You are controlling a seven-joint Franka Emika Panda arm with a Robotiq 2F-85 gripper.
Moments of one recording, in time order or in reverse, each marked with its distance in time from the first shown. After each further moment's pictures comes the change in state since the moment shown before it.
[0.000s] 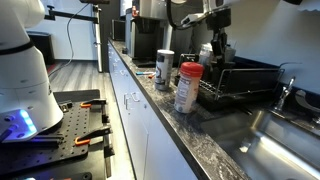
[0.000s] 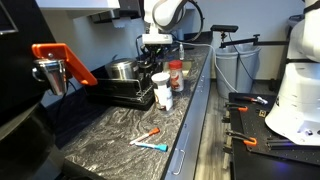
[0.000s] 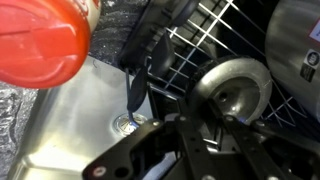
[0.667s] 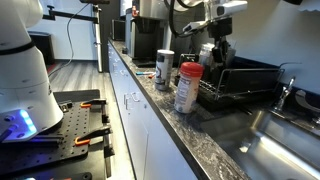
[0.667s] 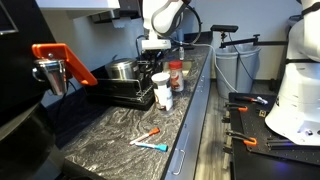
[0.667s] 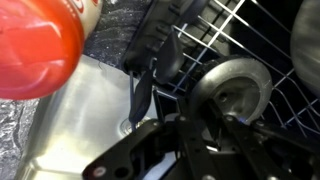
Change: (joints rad) arm 0.049 0.067 -0.059 0.031 -0.032 0.003 0.050
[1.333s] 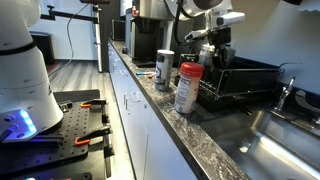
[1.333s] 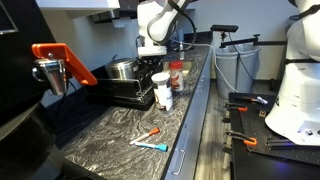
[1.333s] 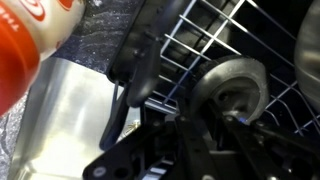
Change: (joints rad) arm 0.059 0.093 -0.037 0.063 -0.030 0.003 0.054
